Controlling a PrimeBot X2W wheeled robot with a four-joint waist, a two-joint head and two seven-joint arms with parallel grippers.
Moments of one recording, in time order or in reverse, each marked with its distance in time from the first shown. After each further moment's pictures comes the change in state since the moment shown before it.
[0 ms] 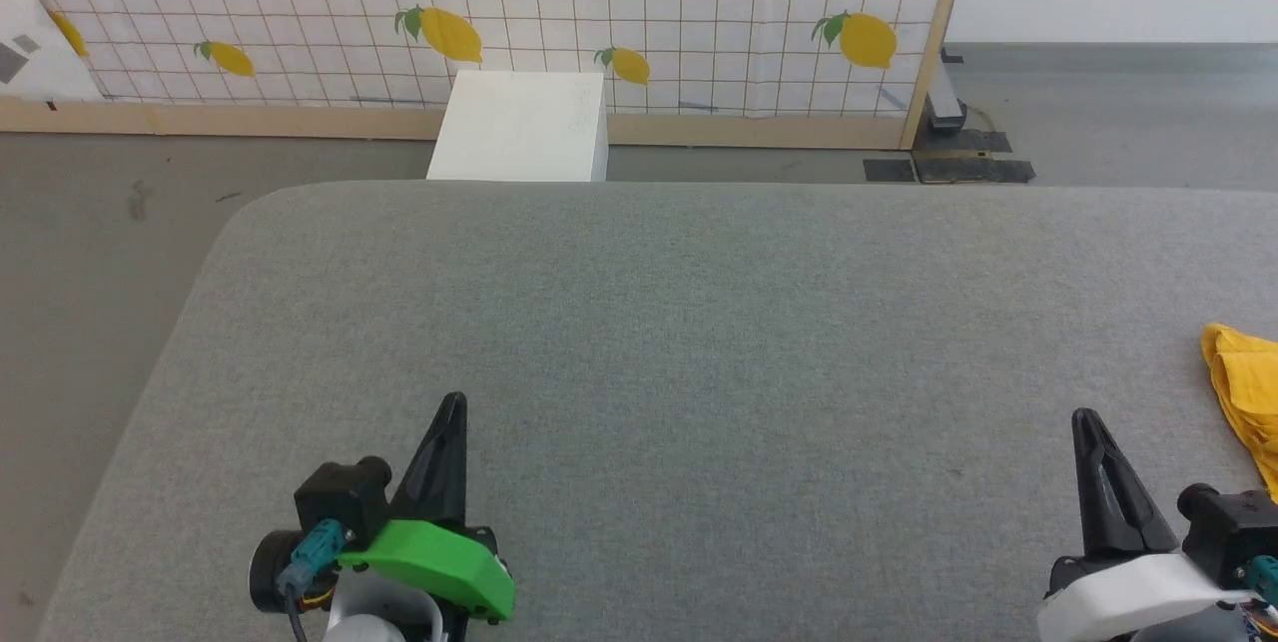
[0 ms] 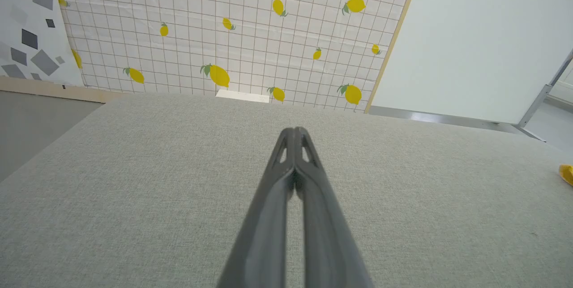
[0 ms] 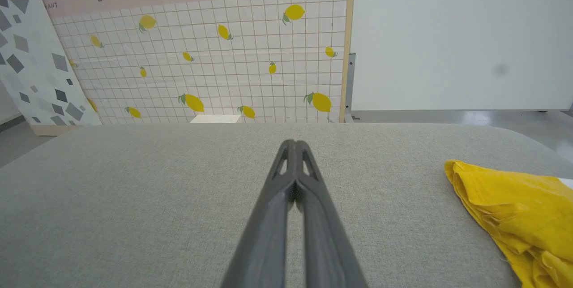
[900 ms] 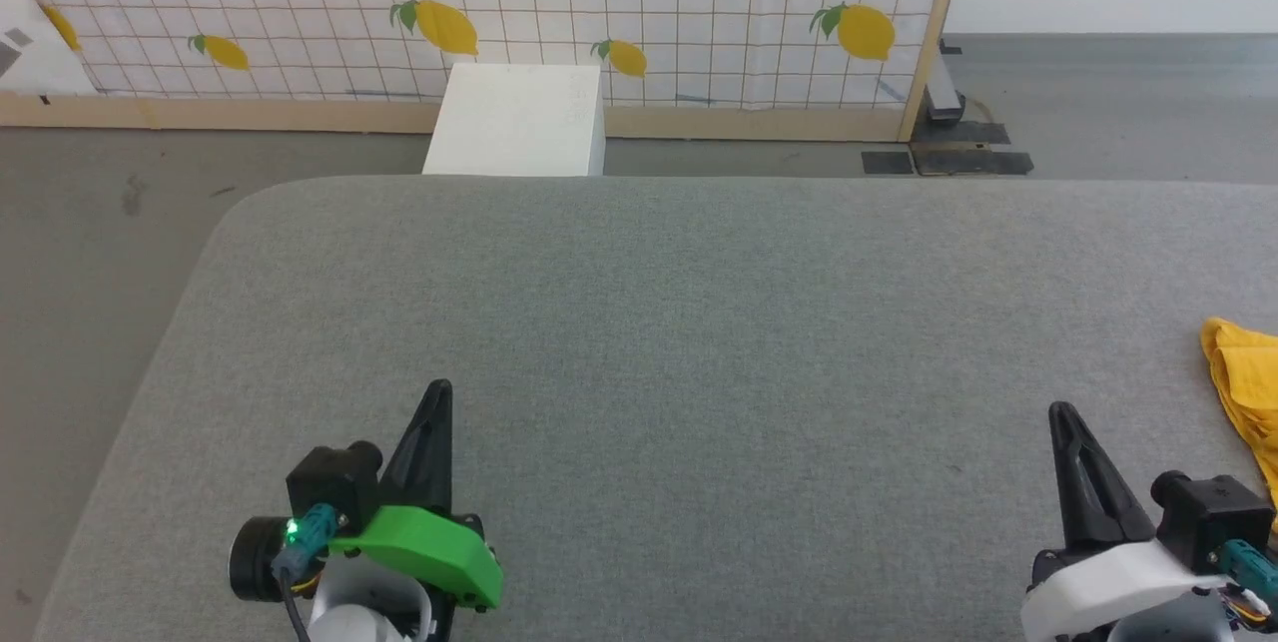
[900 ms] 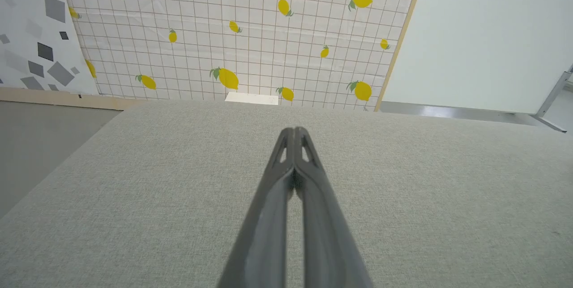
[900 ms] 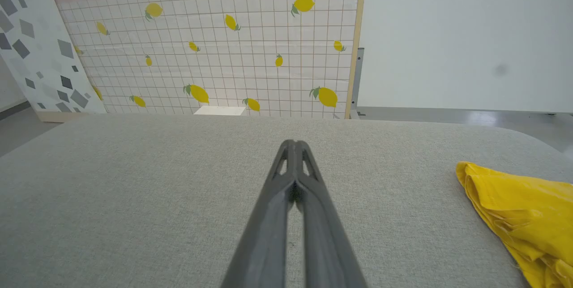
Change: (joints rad) left arm 0.001 0.000 0.031 -0.051 0.061 0.011 0.054; right arm -0.017 0.000 0.029 0.000 -0.024 0.000 0.029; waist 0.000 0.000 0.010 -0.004
